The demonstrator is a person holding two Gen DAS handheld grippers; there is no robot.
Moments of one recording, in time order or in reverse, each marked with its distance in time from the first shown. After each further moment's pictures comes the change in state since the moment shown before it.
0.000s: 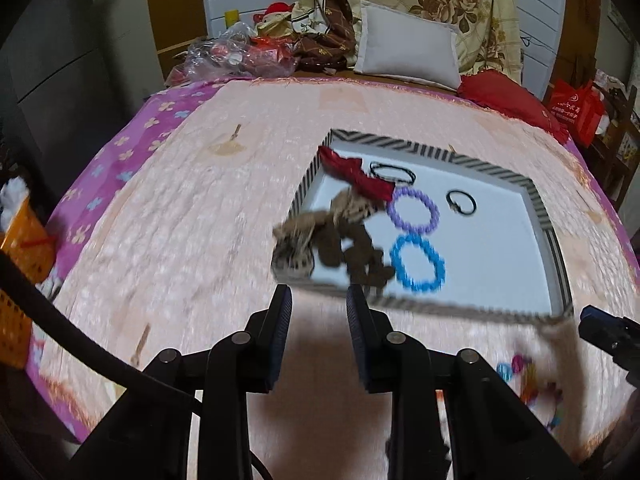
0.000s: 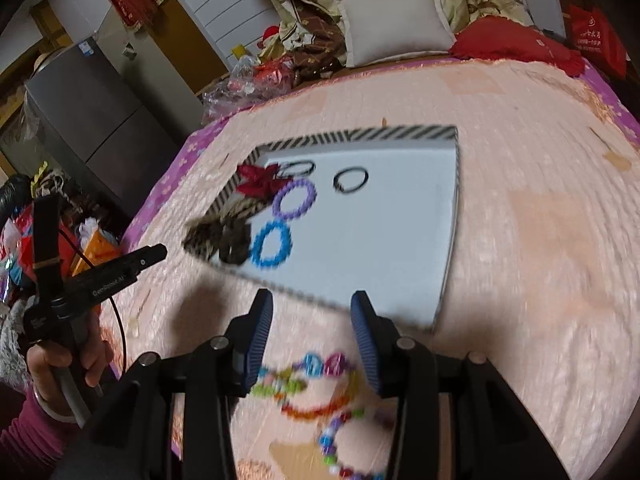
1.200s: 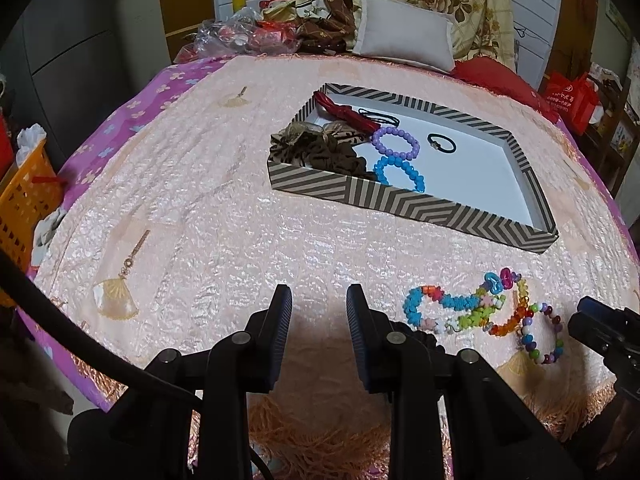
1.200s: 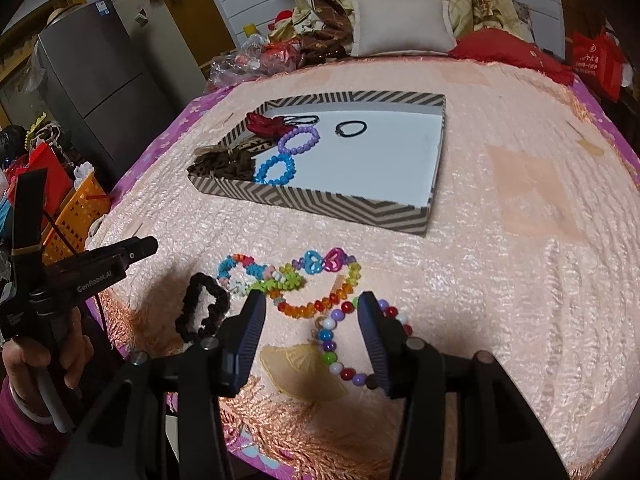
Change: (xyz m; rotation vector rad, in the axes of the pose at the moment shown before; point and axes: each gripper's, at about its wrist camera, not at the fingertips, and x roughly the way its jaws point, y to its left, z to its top) left arm -0.024 -0.010 -0.081 -0.030 0.032 -0.014; right arm -0.027 0.017 -0.074 -0.092 0.018 -0.088
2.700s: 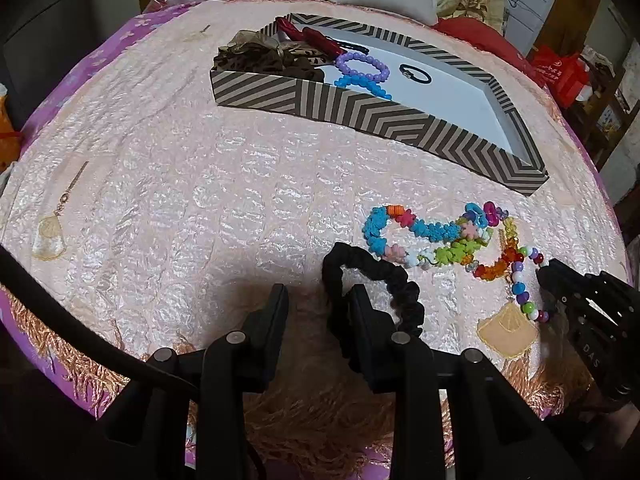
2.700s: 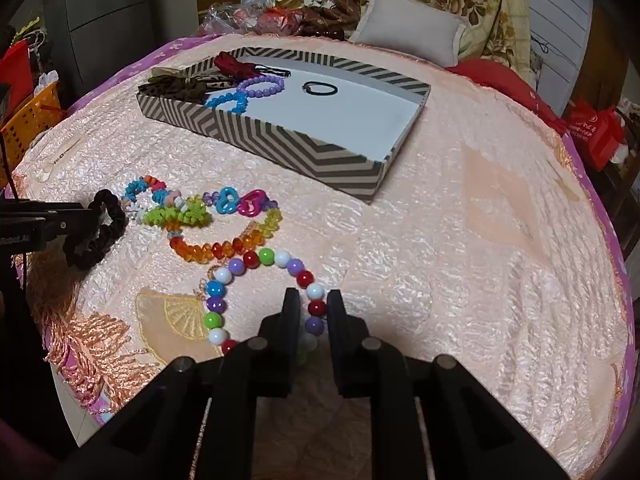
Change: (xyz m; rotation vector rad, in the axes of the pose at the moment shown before) left arm 0.034 -0.023 -0.033 -0.011 0.172 -0.108; right arm 0.038 -0.022 -0.026 -0.245 0.059 -0.243
